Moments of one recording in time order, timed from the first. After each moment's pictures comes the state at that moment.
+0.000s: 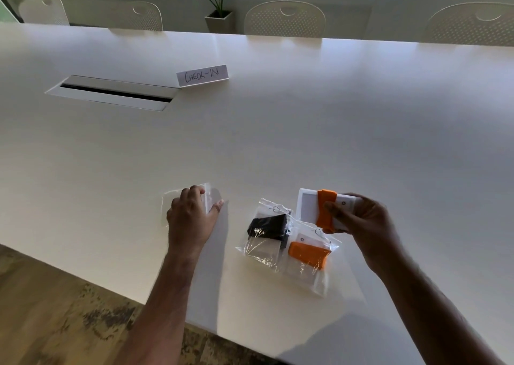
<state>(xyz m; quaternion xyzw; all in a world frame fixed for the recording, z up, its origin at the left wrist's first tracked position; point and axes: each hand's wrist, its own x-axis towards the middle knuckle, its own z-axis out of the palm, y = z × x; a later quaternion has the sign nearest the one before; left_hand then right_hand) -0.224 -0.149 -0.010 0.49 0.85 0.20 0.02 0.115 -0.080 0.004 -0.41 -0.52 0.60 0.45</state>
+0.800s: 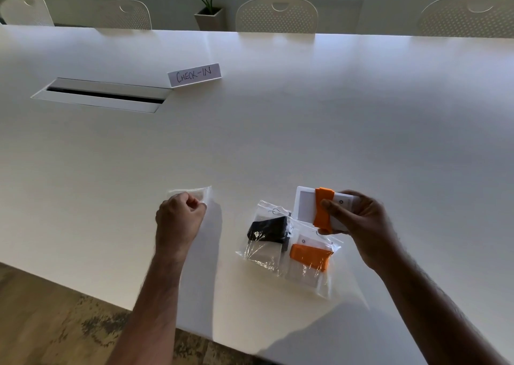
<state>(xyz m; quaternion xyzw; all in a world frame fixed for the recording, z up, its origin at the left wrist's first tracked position) -0.241 -0.142 0.009 0.44 0.86 0.25 0.09 0.109 -0.078 0.006 -0.42 -0.50 0.60 0.45</state>
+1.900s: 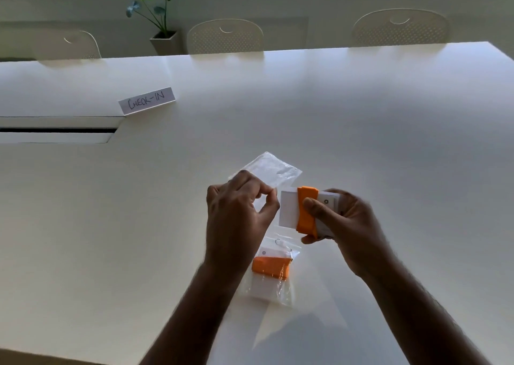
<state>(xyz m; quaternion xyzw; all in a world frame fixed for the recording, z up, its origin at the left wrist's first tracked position) -0.055 -0.121 0.097 0.69 0.61 0.39 -0.01 0.148 -0.100 0.056 -0.42 -0.48 0.57 0.52</state>
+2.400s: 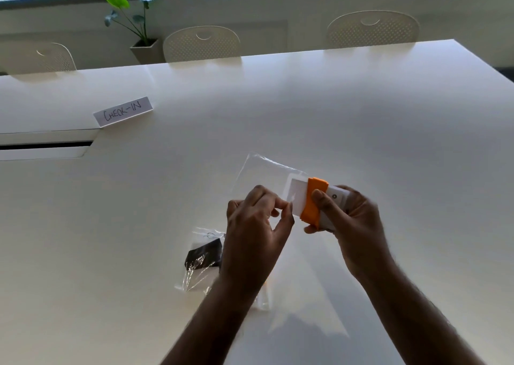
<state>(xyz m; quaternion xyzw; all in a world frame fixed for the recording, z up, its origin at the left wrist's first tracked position) 0.010 -0.121 0.079 0.72 0.56 0.42 0.05 0.191 -0.103 0.053 -0.44 -0.44 0.51 0.60</state>
